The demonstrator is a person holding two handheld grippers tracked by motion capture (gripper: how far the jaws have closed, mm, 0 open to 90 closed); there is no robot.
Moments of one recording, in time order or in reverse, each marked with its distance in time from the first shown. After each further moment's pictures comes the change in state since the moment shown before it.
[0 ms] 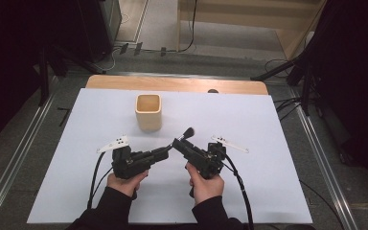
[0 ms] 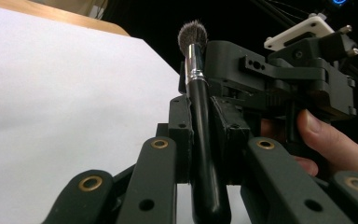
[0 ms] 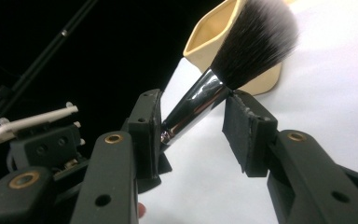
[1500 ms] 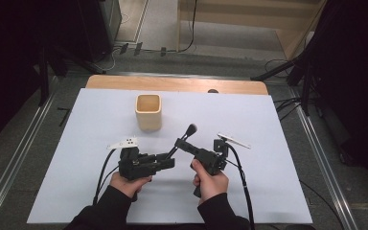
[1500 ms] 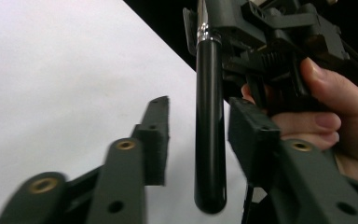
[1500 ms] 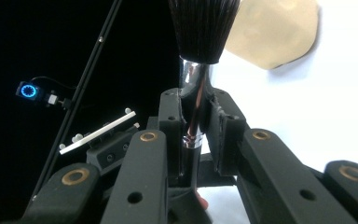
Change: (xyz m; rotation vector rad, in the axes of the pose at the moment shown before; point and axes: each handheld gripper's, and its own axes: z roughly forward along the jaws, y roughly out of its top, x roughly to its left) left arm 0.008 -0.004 0.013 0.148 -0.079 -0.018; right arm -0.017 0.011 -0.004 0.103 0.158 0.240
